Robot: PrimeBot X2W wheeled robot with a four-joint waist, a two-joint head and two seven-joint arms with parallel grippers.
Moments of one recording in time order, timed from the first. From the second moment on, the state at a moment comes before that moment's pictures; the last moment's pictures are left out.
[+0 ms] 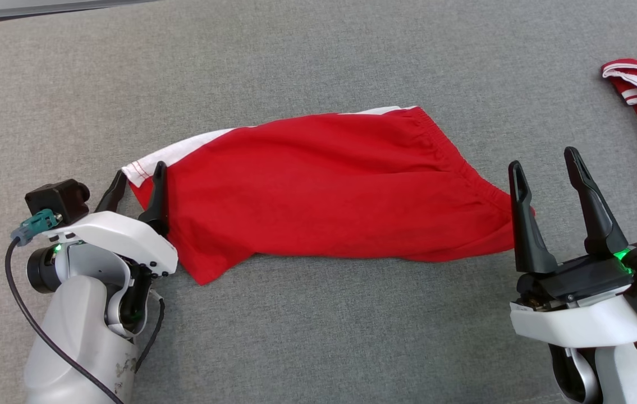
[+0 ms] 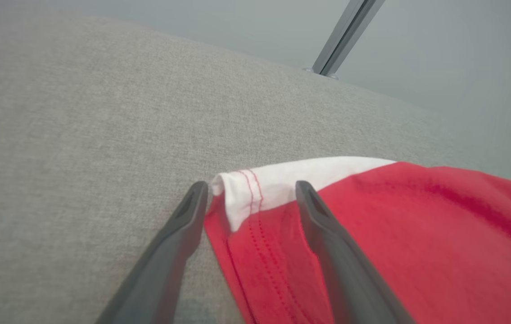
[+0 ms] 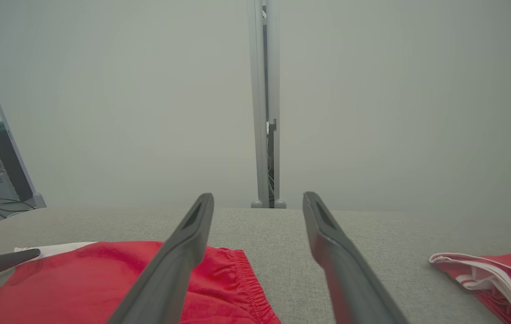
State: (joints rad) left arm -0.48 0.09 -0.04 0.53 -0.48 -0.04 0.01; right arm -0.18 -0.05 0.10 -0.12 0.14 0.13 -0.26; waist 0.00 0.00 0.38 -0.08
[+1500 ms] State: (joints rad) left arm -0.48 0.07 -0.18 0.50 -0.47 -0.07 -0.07; right arm -0.78 -0.15 0.22 0.60 0.64 0.13 0.29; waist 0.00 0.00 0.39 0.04
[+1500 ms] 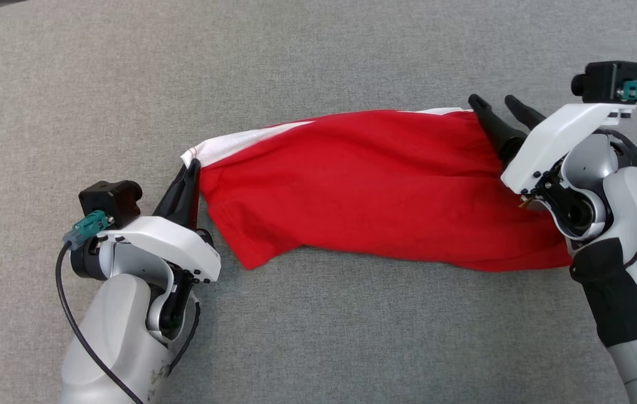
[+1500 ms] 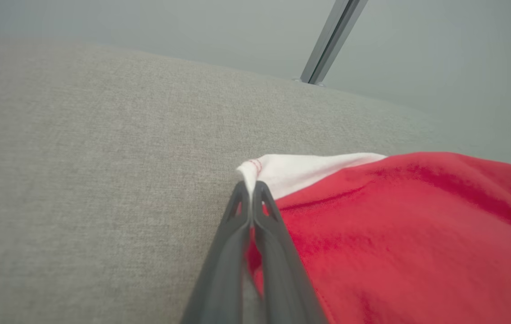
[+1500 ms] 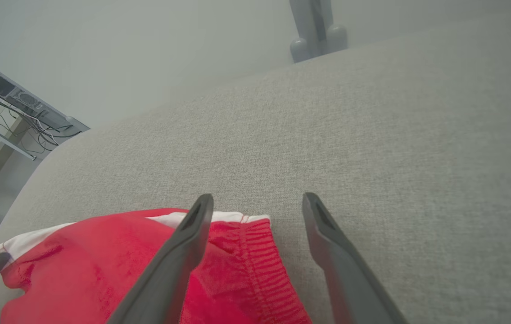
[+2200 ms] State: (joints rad) left arm -0.50 0.06 -0.21 0.53 -0.48 -0.07 -0.11; right arm -0.83 -0.18 0.29 0.63 0.73 0.13 0.47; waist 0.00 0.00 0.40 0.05
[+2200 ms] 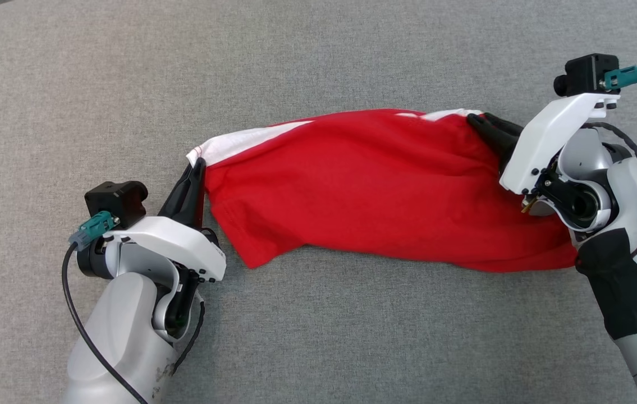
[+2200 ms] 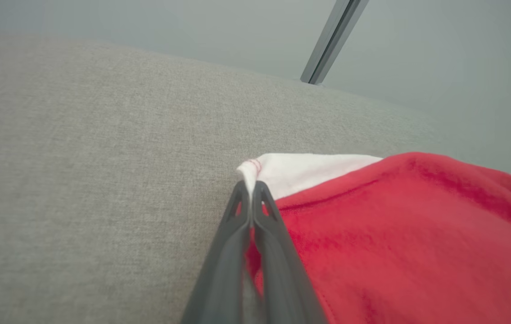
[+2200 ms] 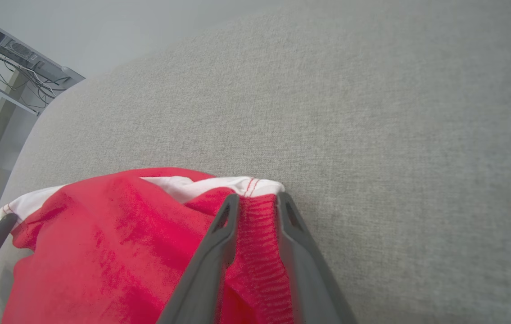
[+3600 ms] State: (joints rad) left arm -0.46 0.12 -0.19 0.45 -0.51 -0.04 -0.17; right arm -0.68 -0.39 0.47 0.29 0.92 0.13 -0.02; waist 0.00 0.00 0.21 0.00
